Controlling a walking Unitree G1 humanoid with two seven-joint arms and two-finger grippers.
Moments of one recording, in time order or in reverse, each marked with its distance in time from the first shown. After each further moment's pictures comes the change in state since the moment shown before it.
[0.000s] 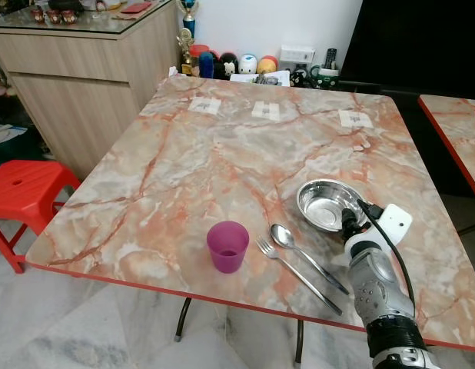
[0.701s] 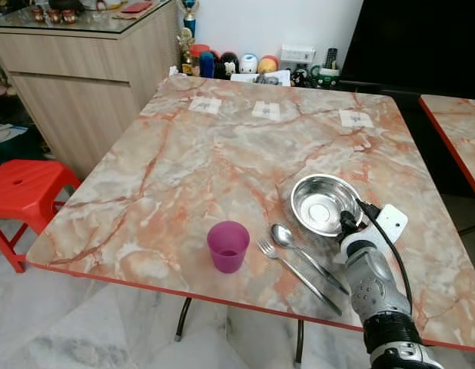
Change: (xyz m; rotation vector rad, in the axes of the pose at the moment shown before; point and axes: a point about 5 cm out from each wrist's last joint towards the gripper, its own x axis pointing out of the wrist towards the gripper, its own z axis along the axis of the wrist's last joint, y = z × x) left arm 0.000 0.001 0.000 0.005 0.003 -0.001; right arm 0.003 -0.001 -0.003 0.055 0.012 0.007
